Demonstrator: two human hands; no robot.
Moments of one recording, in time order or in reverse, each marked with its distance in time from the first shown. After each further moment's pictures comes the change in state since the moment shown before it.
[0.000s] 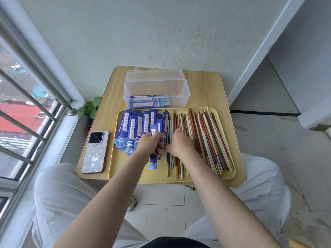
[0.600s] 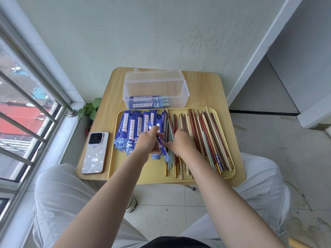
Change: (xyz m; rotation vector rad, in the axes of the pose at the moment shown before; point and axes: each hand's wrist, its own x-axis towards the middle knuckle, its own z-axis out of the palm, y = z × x) left_hand -0.008 0.011 -0.003 -0.024 0.016 -0.017; right_hand 0.001 0.002 -0.005 0.081 0.029 0.024
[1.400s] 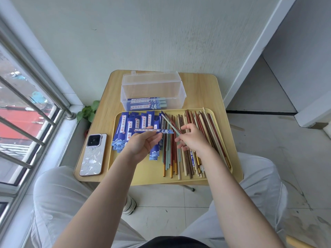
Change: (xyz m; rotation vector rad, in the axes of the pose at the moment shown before) left_hand -0.005 0.000 -0.016 -0.600 -0.268 0.044; right_hand 0.001 0.039 -0.034 0.715 -0.097 0.057
